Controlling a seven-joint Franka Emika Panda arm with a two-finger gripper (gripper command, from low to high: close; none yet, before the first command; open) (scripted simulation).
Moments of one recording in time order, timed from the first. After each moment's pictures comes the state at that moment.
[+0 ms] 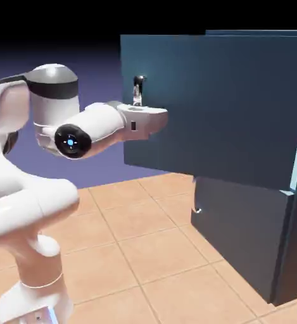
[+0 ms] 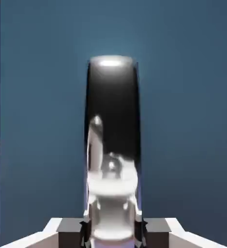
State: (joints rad) arm -1.16 -1.29 0.12 -2.91 1.67 1.19 -0.84
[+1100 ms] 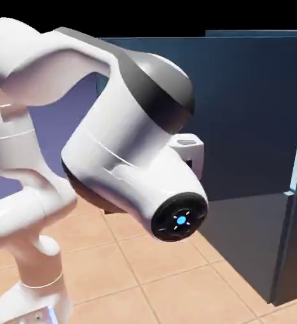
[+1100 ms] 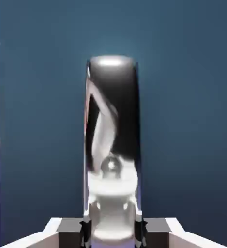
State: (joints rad) arm -1.02 -0.12 -0.28 -2.01 0.89 0.51 -1.50
